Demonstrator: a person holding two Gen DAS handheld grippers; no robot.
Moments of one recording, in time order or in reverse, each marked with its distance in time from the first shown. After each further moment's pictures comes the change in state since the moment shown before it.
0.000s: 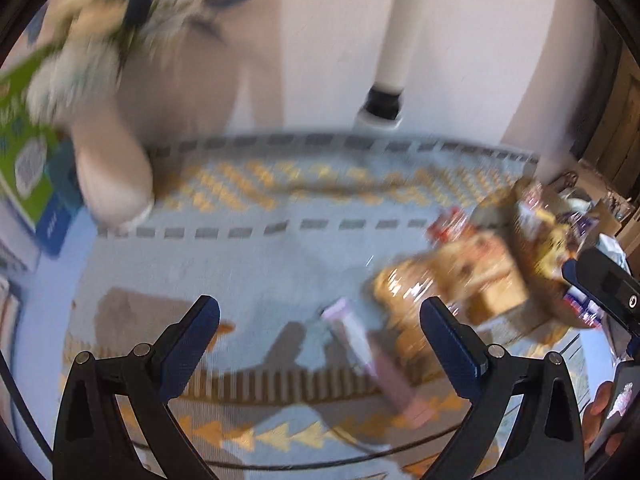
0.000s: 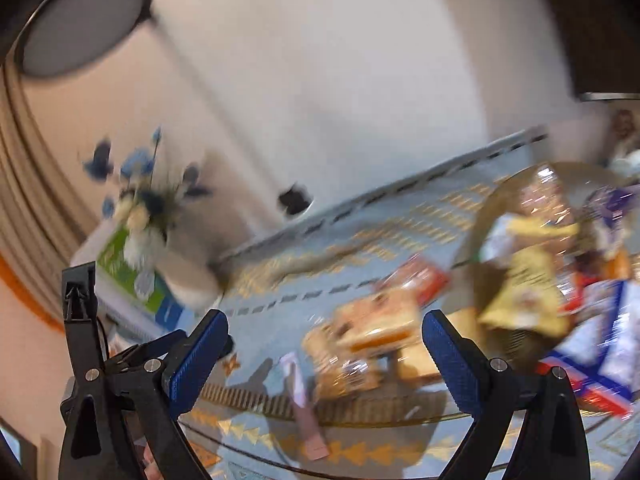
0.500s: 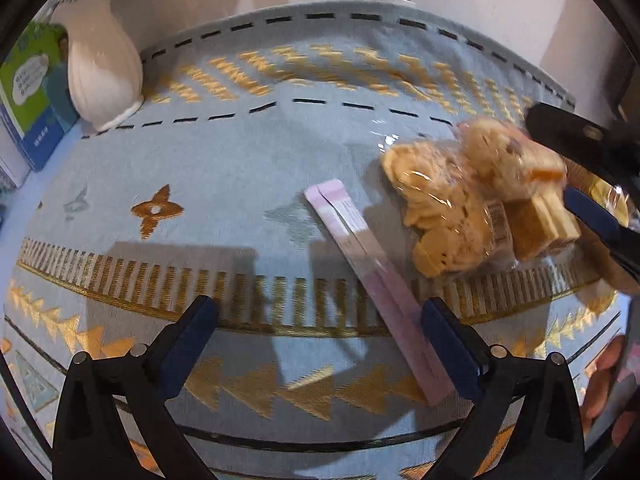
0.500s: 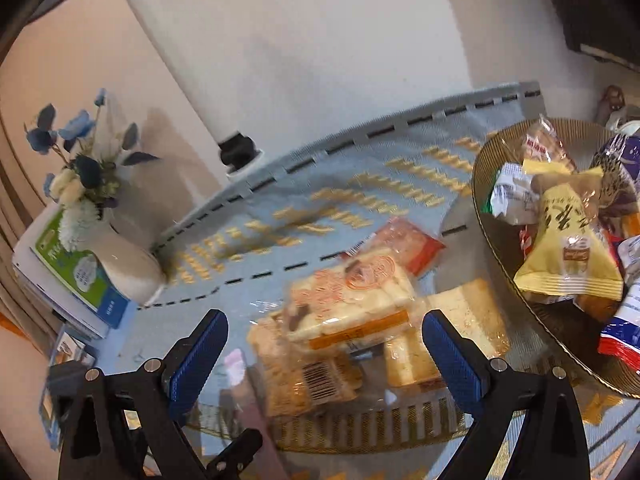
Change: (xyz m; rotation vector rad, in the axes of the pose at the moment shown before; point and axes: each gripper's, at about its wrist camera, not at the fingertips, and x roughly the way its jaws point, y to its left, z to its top) left arm 0.053 -0.043 -0.073 -0.042 0.091 0.098; right arm 0.060 -0.036 -0.019 0.050 0.000 -0.162
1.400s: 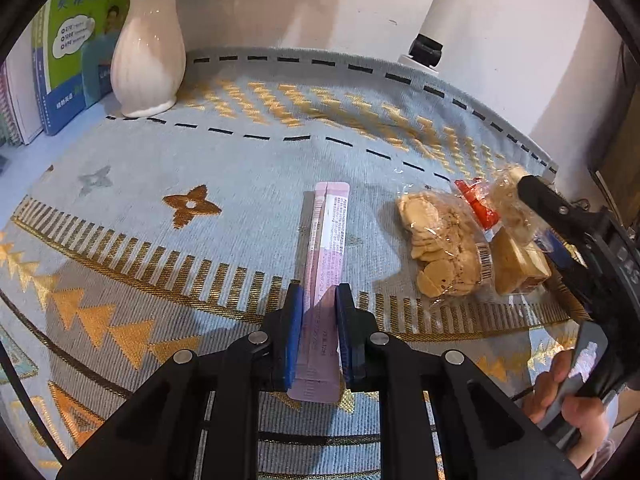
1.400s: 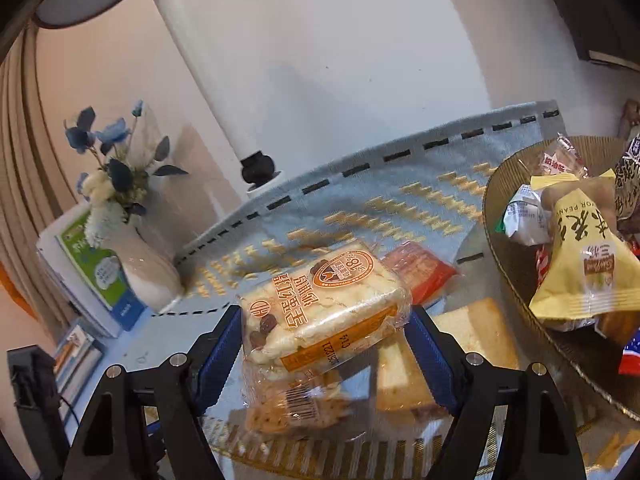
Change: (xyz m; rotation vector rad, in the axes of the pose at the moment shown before) left arm -0.019 0.043 -0.025 -0.171 -0.177 -0.126; right arm -0.008 -0.011 -0.016 -0.106 -0.169 0.169
